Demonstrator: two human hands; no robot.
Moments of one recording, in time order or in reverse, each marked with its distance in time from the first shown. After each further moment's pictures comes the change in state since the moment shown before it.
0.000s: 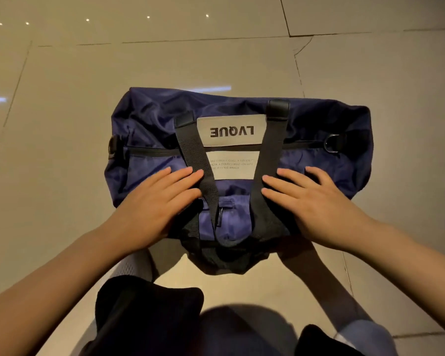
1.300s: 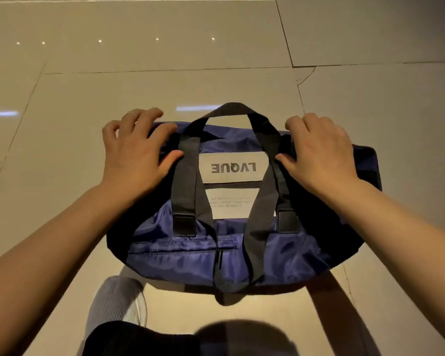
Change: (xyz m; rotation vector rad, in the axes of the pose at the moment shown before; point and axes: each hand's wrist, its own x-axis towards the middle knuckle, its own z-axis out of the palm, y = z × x) left_hand 0.077 -0.073 -0.044 0.192 0.355 -0.542; right_hand 0.109 0.061 -0.042 -0.083 0.294 0.487
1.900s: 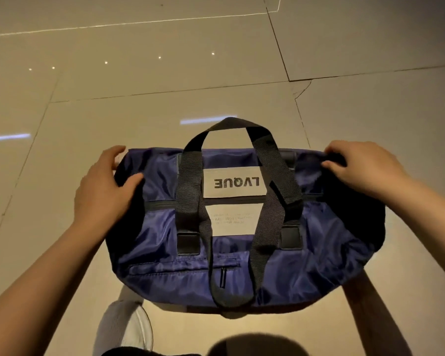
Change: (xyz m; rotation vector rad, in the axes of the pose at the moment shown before) left_hand -0.010 -0.020 -0.018 -0.396 -0.068 -0.549; right_hand 0.006 0.078 0.000 0.193 -0.324 0.220
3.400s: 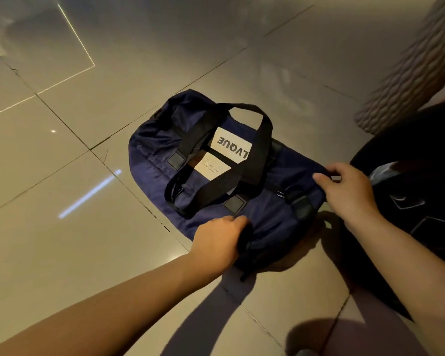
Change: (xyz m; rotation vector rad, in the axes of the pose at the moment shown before) left_hand -0.166 0.333 0.203 0.348 -0.765 1.297; right_hand -0.215 0.215 -0.016 0.746 0.606 1.054
